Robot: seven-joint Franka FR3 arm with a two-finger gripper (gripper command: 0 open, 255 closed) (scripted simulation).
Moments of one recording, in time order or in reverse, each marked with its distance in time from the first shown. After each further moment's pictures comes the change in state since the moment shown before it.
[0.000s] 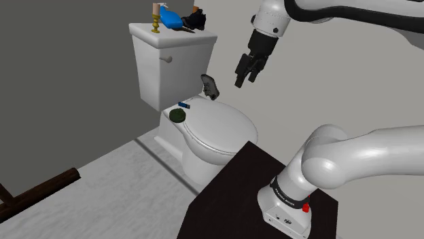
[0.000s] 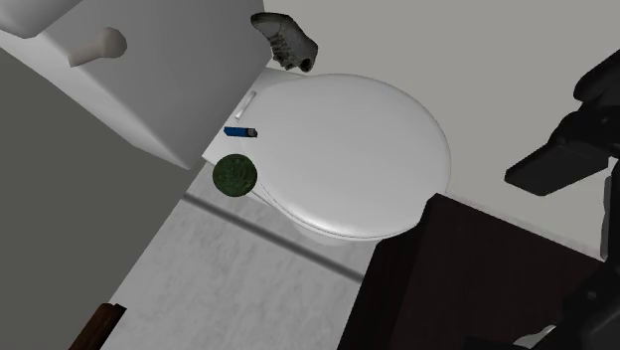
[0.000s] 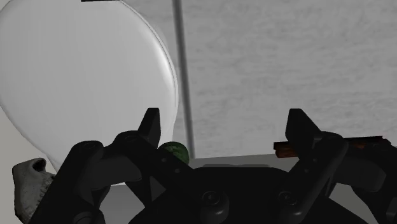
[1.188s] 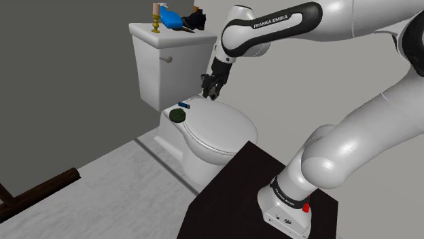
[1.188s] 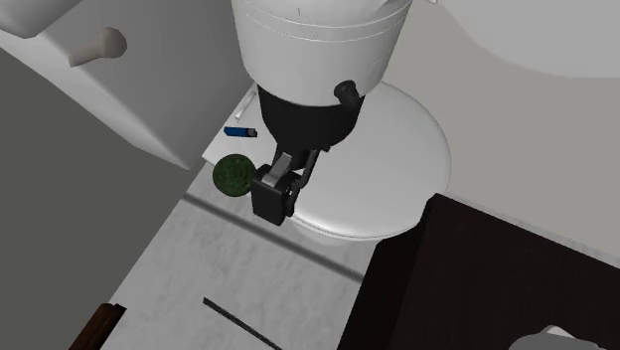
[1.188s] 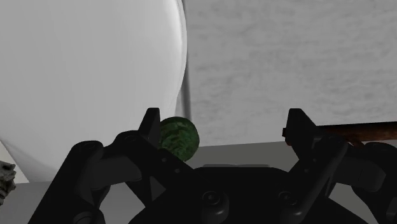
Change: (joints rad) arm -0.006 0.538 -0.120 0.050 0.031 0.506 -0.177
